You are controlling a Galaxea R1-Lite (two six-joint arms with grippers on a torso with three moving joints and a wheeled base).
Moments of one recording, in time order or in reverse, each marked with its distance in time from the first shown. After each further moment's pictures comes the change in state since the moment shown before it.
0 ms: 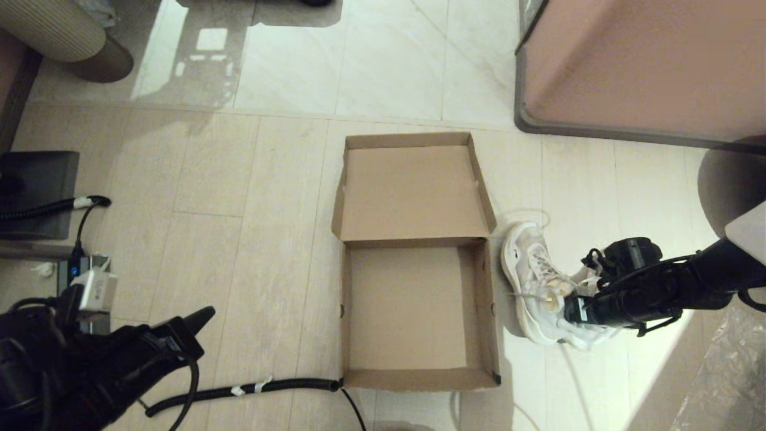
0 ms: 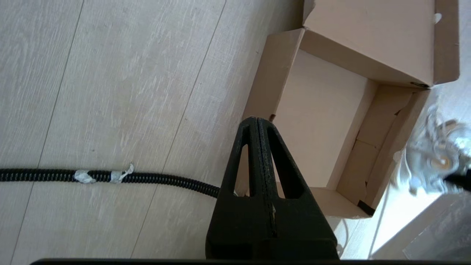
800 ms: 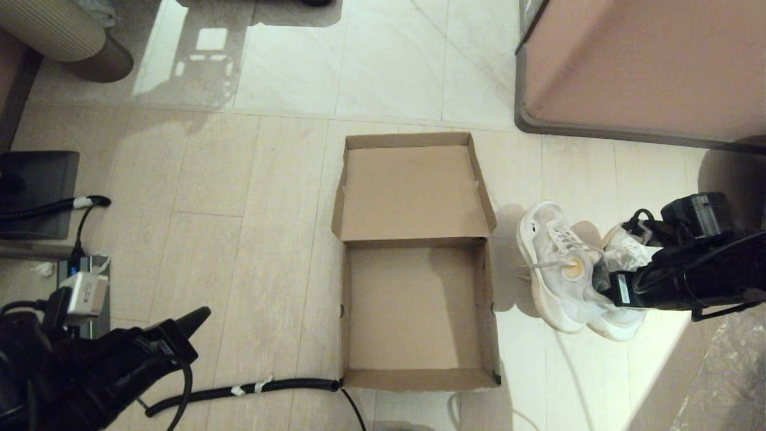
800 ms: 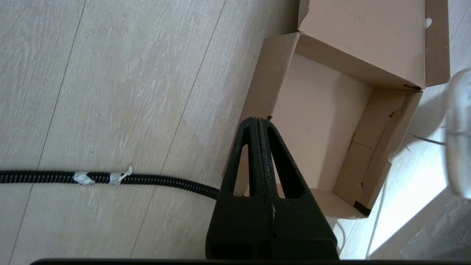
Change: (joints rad) left arm 0.000 -0.036 0.013 0.000 -0.001 -0.003; right arm 0.058 -0.450 0.100 0.196 -0.013 0.002
